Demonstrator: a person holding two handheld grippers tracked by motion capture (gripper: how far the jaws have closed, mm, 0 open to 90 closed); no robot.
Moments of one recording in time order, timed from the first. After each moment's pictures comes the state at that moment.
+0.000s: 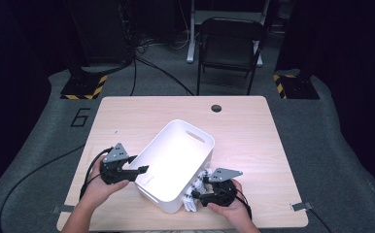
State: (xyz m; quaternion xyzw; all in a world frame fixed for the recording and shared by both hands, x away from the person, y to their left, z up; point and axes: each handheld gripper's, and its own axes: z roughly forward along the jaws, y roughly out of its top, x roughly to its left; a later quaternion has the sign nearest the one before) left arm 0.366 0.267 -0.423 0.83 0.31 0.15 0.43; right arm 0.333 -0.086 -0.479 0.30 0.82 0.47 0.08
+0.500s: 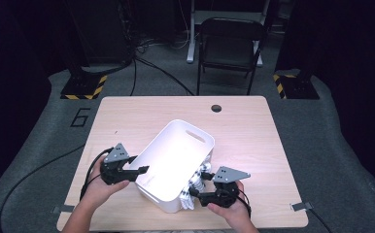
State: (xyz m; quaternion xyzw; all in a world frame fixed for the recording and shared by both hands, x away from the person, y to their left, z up) left arm 0.365 0.265 -0.424 0.83 0.31 0.15 0.43; right arm 0.319 -0.083 -0.451 0.28 0.79 0.53 0.09
